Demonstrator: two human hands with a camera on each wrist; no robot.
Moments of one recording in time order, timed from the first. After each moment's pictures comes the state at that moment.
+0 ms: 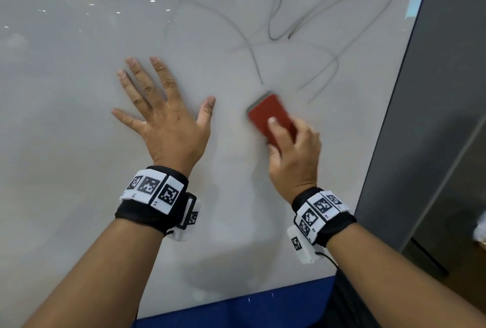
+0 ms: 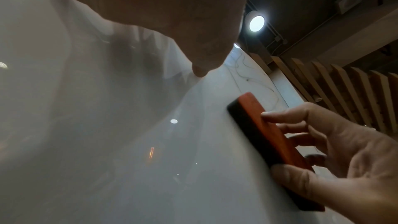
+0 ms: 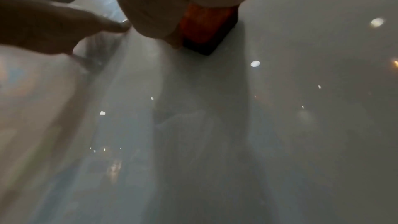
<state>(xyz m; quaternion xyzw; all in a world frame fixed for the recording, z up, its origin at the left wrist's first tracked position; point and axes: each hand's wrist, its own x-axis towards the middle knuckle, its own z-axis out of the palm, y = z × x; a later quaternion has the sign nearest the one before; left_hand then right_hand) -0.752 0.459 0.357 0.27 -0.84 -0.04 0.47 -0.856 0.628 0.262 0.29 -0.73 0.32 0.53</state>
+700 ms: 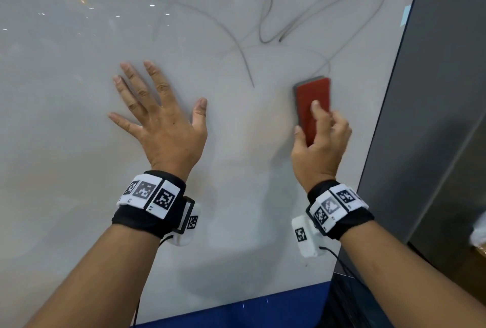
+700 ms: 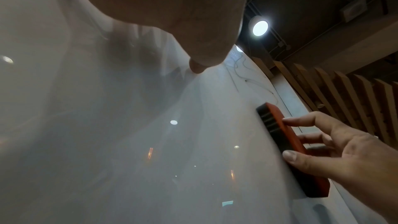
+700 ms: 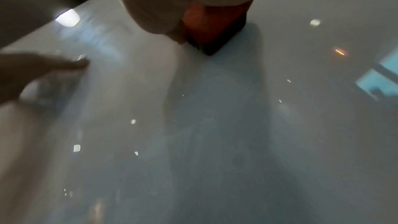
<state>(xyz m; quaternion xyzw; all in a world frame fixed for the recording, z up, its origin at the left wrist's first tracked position) -0.761 0.467 0.353 0.29 -0.82 -0.04 0.49 -0.886 0.665 0.281 0.18 -0.72 0.43 0.52</state>
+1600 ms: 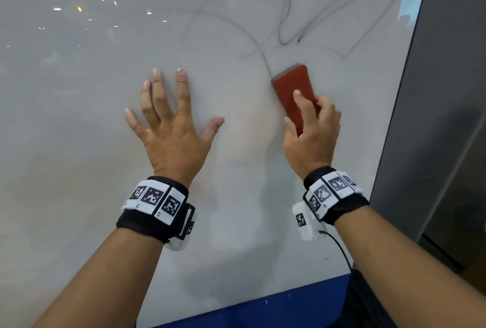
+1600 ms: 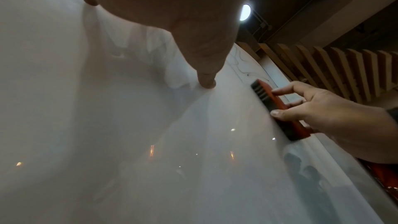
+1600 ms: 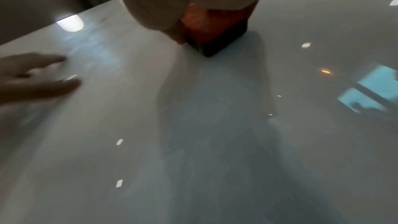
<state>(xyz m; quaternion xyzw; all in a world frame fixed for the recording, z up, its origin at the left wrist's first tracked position) -0.732 0.429 0.347 0.21 -0.85 0.06 0.48 -0.857 0.619 0.301 0.20 -0.73 0.40 0.52</state>
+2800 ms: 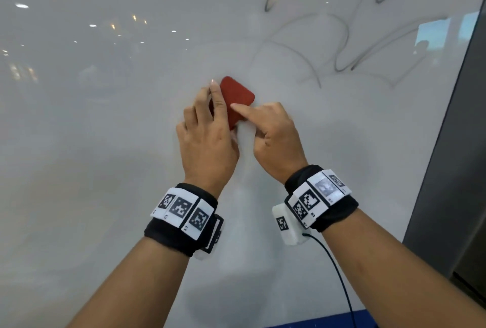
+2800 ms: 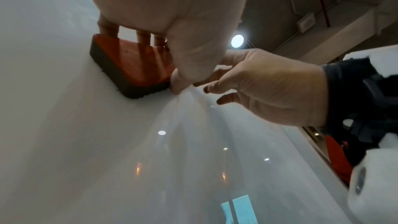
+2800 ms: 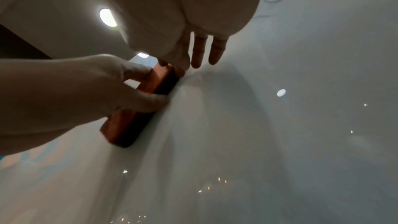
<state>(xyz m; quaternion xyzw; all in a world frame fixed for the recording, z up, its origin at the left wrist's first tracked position) -0.698 0.400 0.372 0.15 -0.85 0.05 0.50 -0.773 0.512 0.369 0.47 -0.66 0.42 0.41</state>
